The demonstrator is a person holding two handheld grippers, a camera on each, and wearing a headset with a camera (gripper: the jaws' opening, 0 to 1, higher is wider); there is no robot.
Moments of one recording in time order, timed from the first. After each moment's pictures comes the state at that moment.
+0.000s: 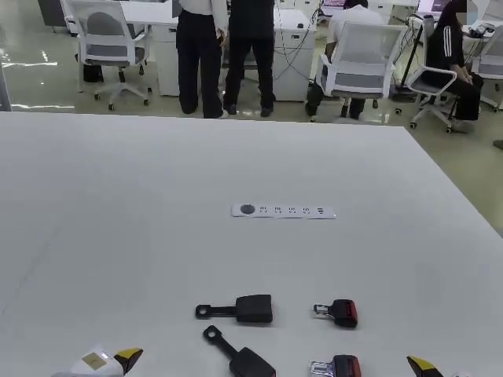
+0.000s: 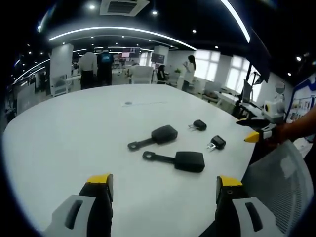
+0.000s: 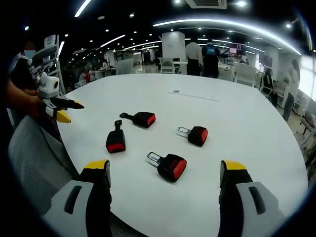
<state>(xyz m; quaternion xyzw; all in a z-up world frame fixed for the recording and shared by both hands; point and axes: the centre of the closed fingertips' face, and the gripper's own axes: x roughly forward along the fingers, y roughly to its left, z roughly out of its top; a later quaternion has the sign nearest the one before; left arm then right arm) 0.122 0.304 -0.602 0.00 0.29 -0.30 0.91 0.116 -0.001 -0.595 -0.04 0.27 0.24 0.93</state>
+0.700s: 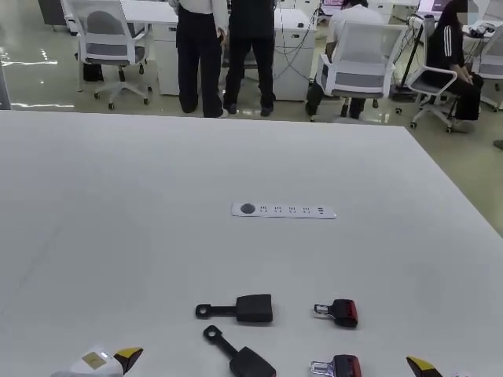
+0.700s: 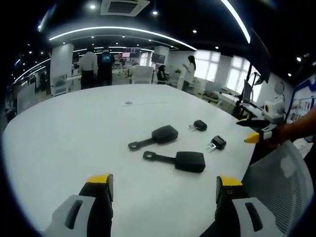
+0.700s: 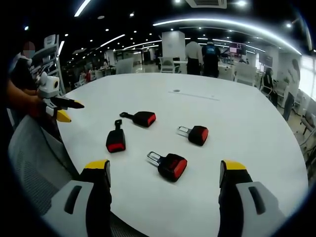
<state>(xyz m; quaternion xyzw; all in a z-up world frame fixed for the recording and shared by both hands) 0.118 0.299 -0.596 0.00 0.29 -0.30 0.91 0.115 -0.002 -0.598 -0.04 0.27 0.24 0.93</state>
